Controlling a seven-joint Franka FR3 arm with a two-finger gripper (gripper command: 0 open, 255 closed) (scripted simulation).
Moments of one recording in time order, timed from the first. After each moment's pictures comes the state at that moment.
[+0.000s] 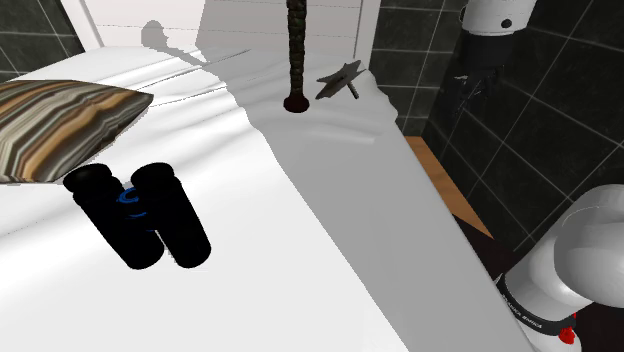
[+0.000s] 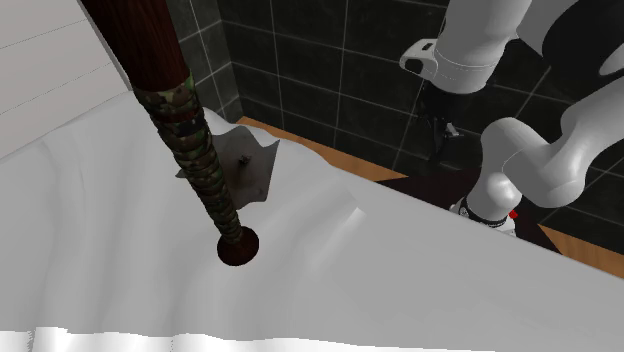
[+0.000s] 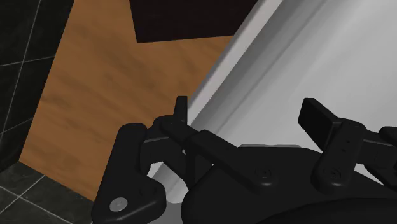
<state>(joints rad) 0.01 -0.79 0.04 -2.38 -0.08 1.50 0.14</state>
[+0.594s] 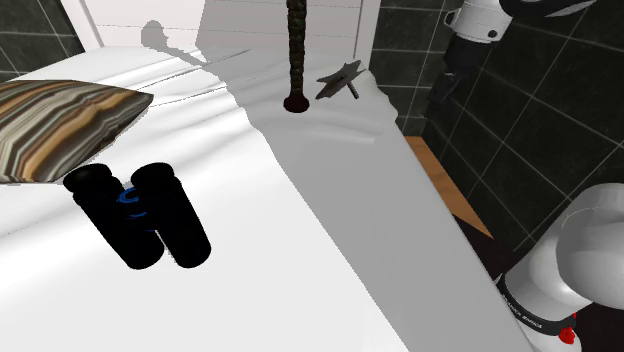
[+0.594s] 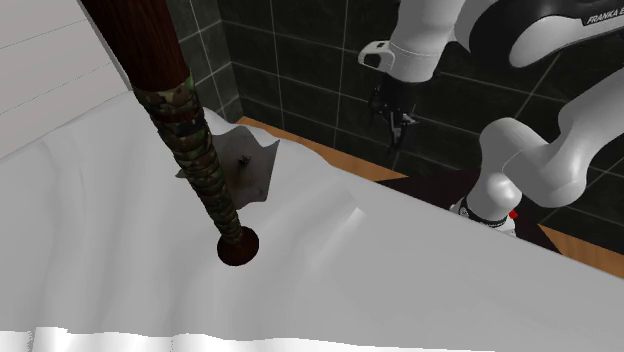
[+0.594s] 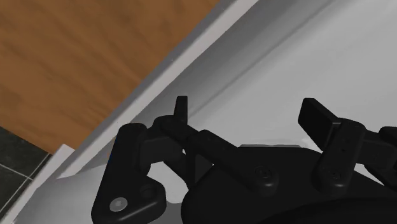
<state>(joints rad) 0.05 -0.71 -0.18 -2.42 -0.09 1.81 -0.18</state>
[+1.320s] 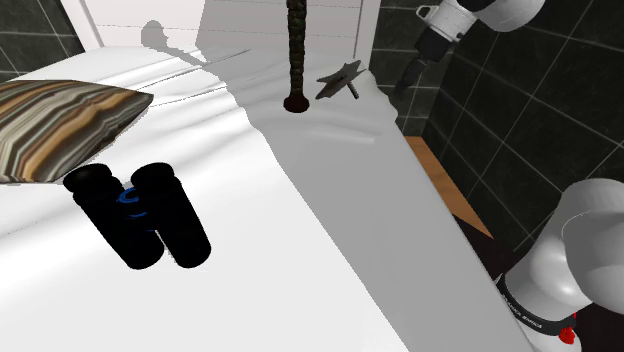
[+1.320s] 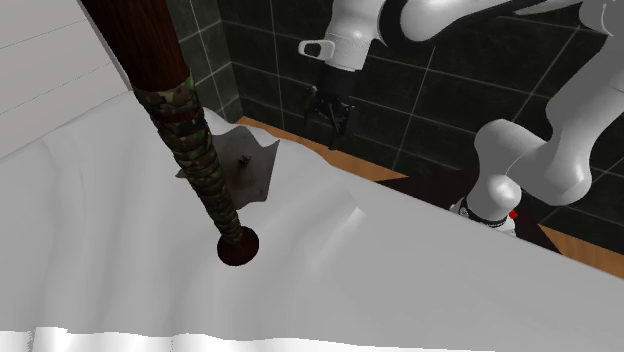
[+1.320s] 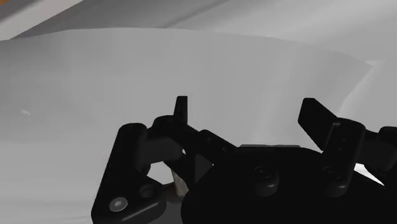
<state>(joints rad) 0.29 -0.42 -0.55 -2.24 0.16 2.11 -0.80</state>
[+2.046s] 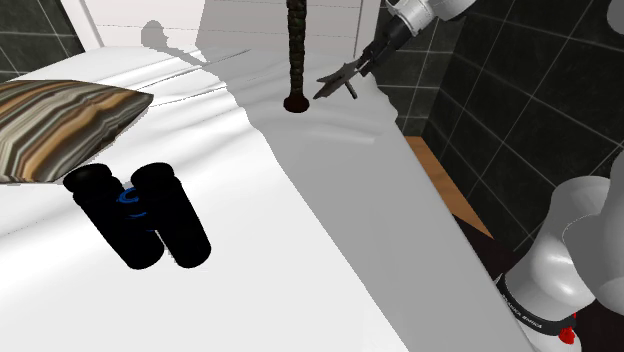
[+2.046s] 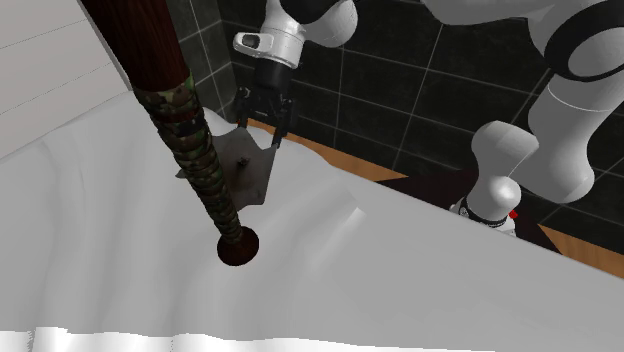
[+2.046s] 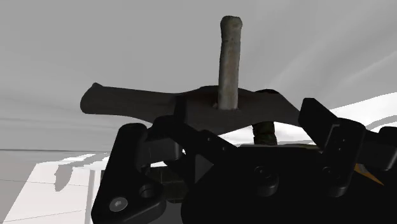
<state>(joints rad) 0.45 0.11 -0.87 -1.78 0.85 1.87 -1.53</state>
